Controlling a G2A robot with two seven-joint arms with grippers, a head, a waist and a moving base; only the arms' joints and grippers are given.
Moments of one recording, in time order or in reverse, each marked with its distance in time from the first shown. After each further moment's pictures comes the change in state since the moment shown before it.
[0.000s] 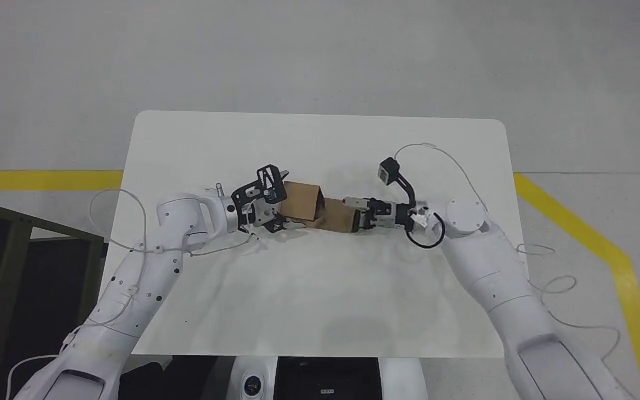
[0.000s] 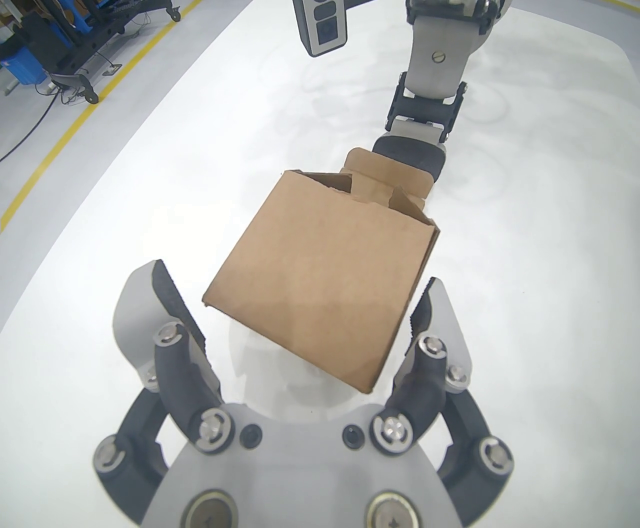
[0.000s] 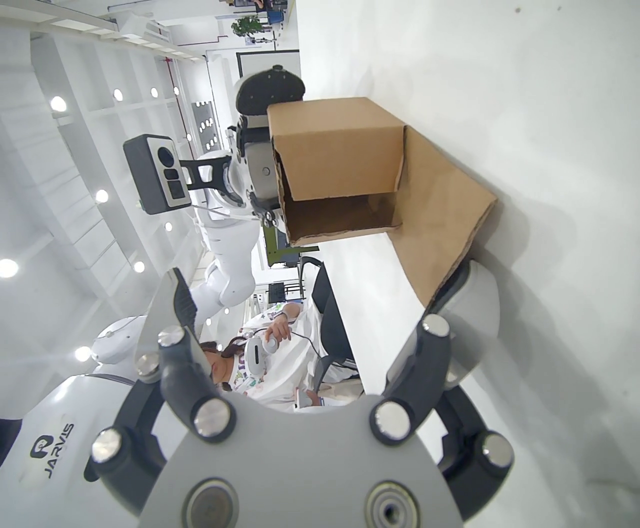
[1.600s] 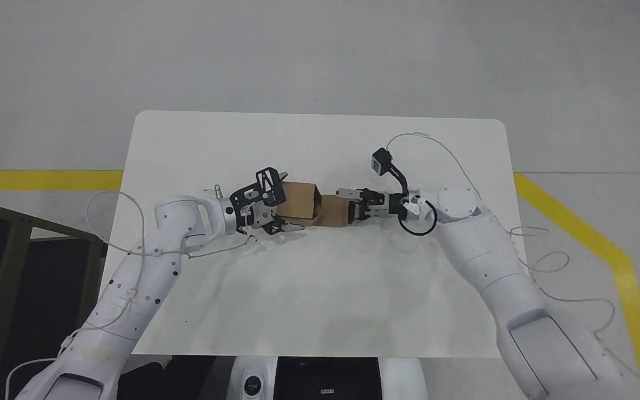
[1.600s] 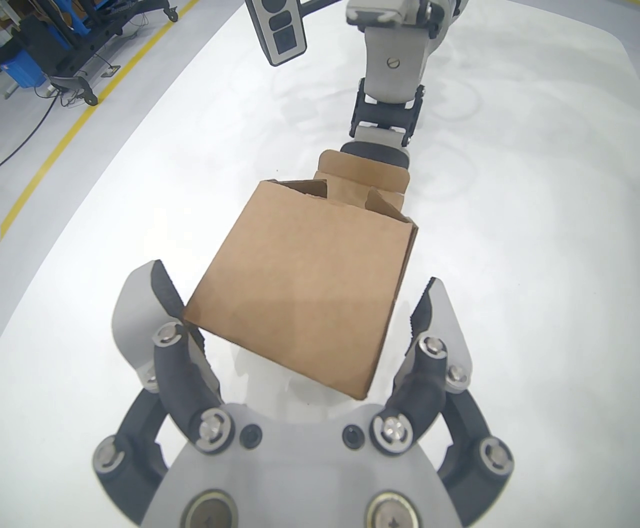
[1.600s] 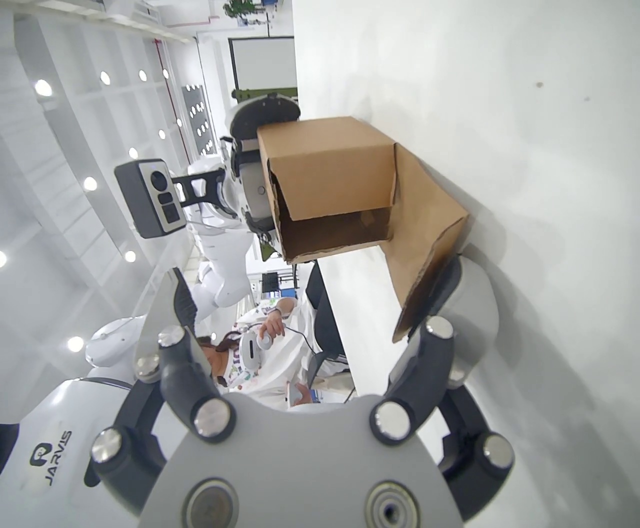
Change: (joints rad) left arm 0.019 0.004 -0.018 -0.021 0.021 -0.012 0.003; right arm 0.129 -0.042 -0.098 0.177 0.042 -0.045 -0.001
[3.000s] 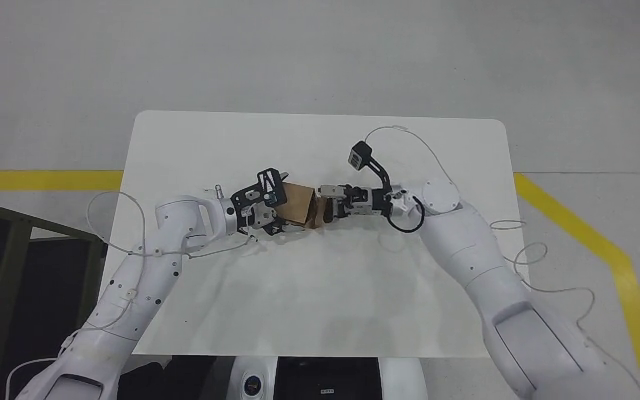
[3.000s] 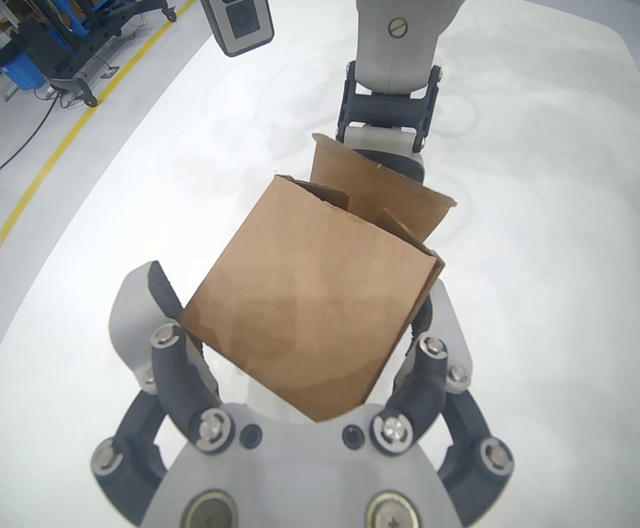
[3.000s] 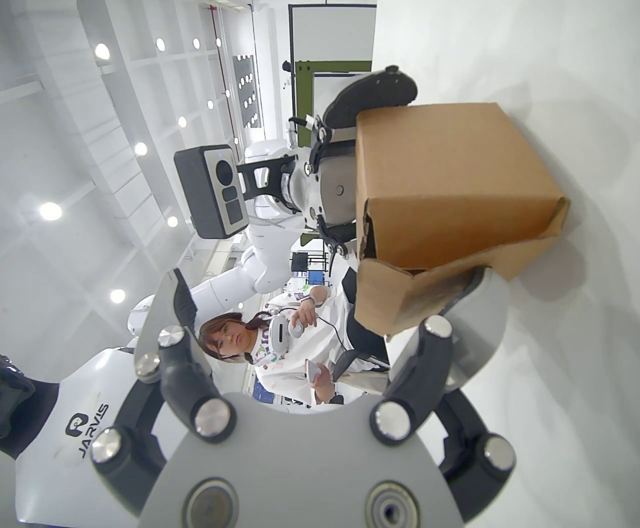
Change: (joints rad) left arm 0.000 -0.001 0.002 -0.007 0.010 0.000 -0.007; right arm 0.045 -0.076 -0.053 -0.004 0.132 -0.045 0.090
